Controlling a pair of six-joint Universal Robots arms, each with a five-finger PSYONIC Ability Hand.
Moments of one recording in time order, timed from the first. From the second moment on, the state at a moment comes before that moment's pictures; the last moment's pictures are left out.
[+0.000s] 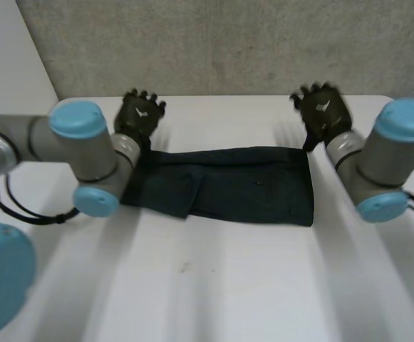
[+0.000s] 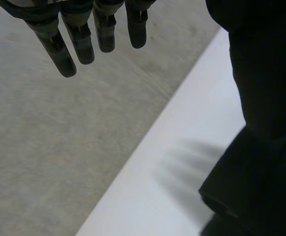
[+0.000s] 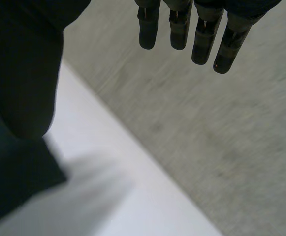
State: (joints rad) left arm 4.29 -2.46 -0.88 3.32 -1.55 3.75; right arm 1.88 -0.86 1.14 -0.33 1.41 2.72; left_hand 0.19 0.20 0.21 0.20 0.04; right_hand 0.20 0.22 0.21 0.23 0.06
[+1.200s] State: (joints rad) left arm 4.44 -2.17 -1.47 3.31 -1.50 3.62; right arm 1.81 -0.98 1.55 -0.16 1.22 2.98; left_hand 0.47 0.46 0.46 0.45 0.27; right_hand 0.51 0.60 0.60 0.60 0.40
